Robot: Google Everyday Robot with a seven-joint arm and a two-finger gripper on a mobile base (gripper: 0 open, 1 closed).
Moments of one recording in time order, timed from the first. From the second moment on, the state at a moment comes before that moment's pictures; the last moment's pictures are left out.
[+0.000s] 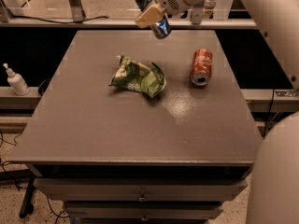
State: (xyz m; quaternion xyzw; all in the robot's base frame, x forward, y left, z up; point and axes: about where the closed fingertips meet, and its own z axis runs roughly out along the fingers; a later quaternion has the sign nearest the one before) arm 0.736 0.004 0.987 -0.54 0.69 0.15 0.45
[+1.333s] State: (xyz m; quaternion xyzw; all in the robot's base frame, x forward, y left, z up) arm 0.561 -0.059 0.945 -0.57 0.77 0.09 0.27
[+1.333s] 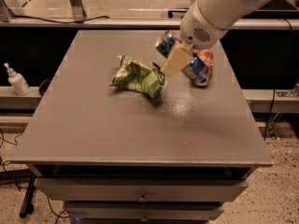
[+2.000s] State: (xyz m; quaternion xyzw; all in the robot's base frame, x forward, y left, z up) arm 0.507 -0.067 0.901 -0.61 0.75 0.08 0.23
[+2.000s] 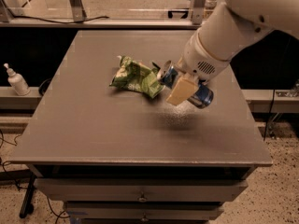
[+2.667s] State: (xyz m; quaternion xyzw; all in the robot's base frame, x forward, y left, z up) arm 0.494 -0.058 0.867 -0.64 0.73 0.08 0.21
